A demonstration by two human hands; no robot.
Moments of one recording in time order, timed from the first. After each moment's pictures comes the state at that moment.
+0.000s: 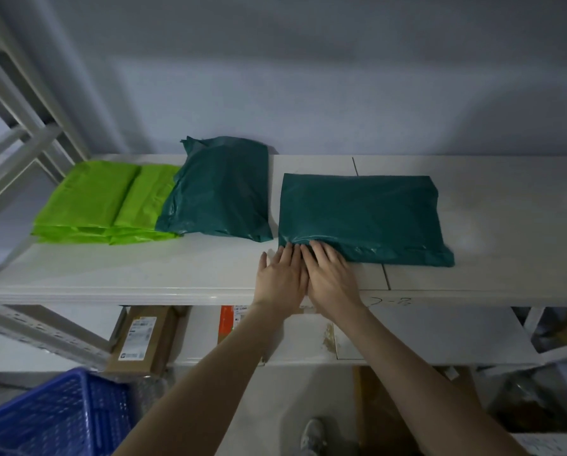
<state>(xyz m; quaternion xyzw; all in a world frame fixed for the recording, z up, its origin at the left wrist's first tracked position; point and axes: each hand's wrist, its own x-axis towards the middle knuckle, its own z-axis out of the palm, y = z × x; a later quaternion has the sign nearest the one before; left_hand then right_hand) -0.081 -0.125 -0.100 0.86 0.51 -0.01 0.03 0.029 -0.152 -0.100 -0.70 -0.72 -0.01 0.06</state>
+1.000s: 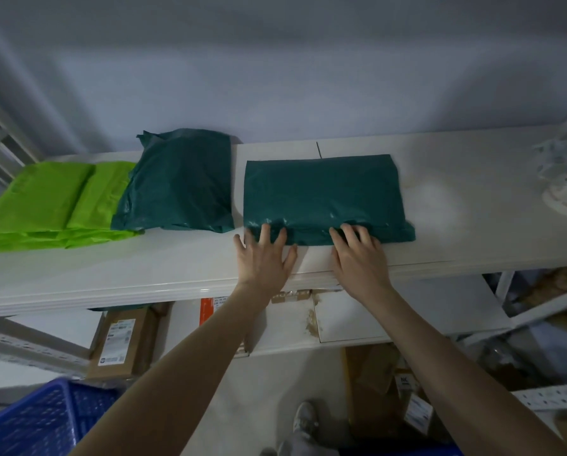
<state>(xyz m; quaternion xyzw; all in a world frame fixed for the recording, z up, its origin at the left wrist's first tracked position) -0.043 -0.129 -0.091 0.84 0.55 -0.01 -0.03 0.129 -0.187 -0.109 -0.74 -0.65 -0.12 0.09</state>
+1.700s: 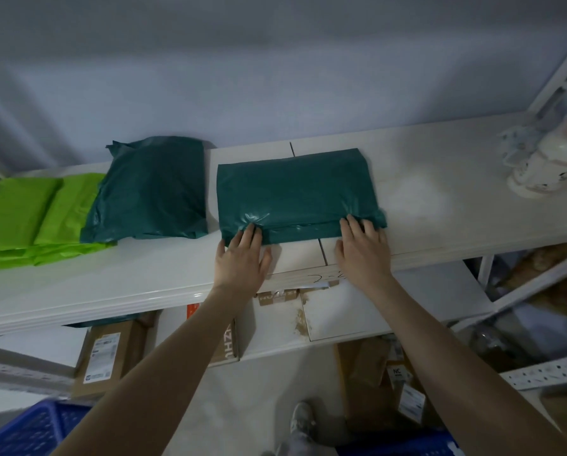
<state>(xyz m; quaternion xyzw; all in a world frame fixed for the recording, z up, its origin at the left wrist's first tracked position) -0.041 -0.124 -0.100 0.86 0.51 -0.01 0.01 0.170 -0.198 -0.103 -0.80 -0.59 -0.05 0.07</state>
